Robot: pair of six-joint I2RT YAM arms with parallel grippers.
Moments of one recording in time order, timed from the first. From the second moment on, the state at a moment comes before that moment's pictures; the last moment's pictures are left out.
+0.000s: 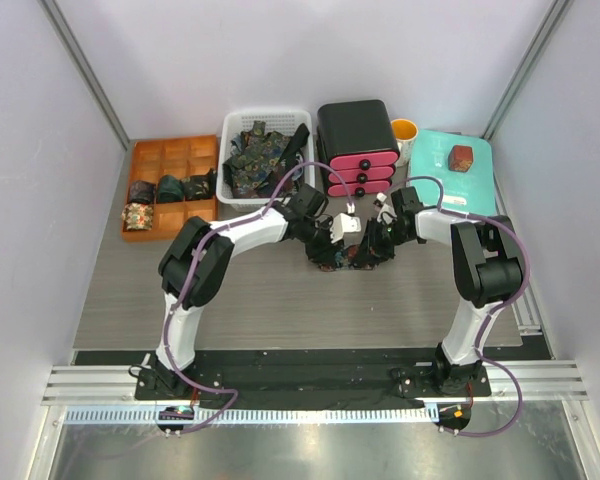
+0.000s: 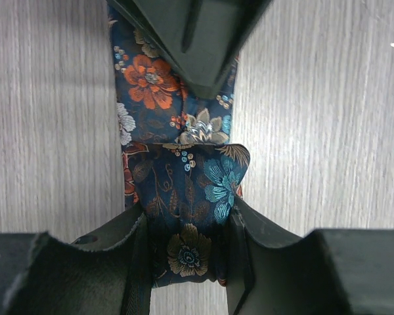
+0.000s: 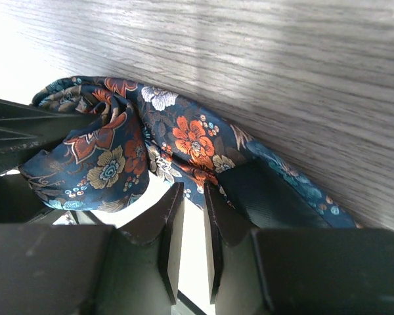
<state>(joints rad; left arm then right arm) -0.69 2.07 1.45 -0.38 0.58 0.63 0.18 1.85 1.03 -0.38 -0.61 0.36</state>
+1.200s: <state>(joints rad) -0.73 2.16 1.63 -0.59 0.50 0.73 0.19 1.86 0.98 -0.11 -0.83 0.66</state>
